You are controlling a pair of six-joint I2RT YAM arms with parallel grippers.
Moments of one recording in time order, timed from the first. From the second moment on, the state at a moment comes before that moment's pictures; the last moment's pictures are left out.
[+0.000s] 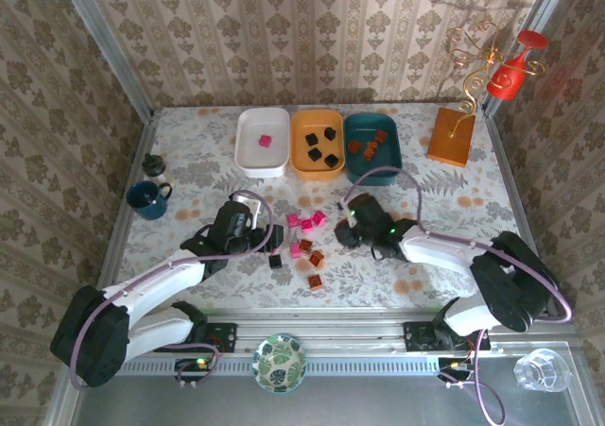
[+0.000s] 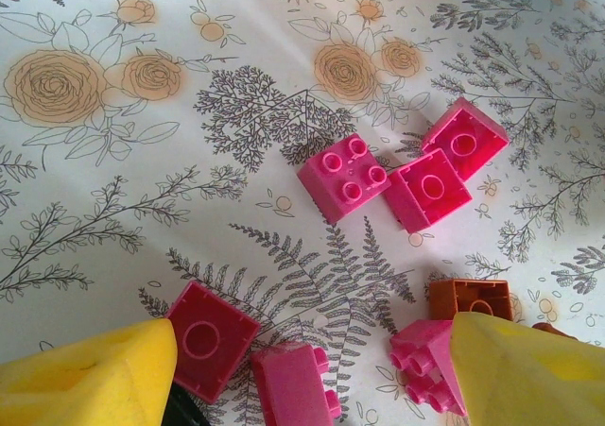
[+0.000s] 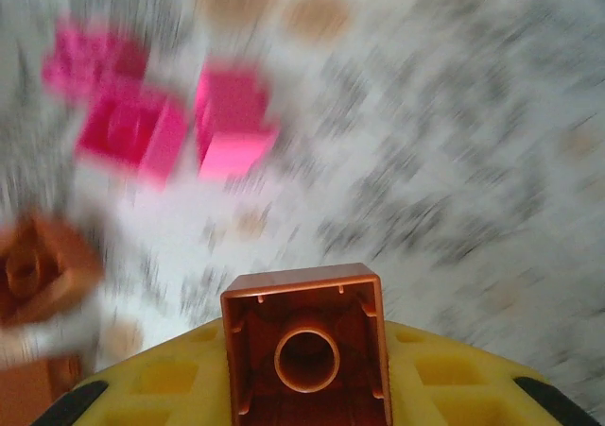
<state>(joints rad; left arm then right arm) -0.63 1.09 0.47 -0.11 0.06 -0.38 0.62 1.41 0.68 -0.08 0.05 0.24</state>
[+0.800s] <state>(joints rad) -0.63 1.06 0.47 -0.11 0.08 -0.40 0.21 2.13 1.62 -0.18 0.06 0.41</state>
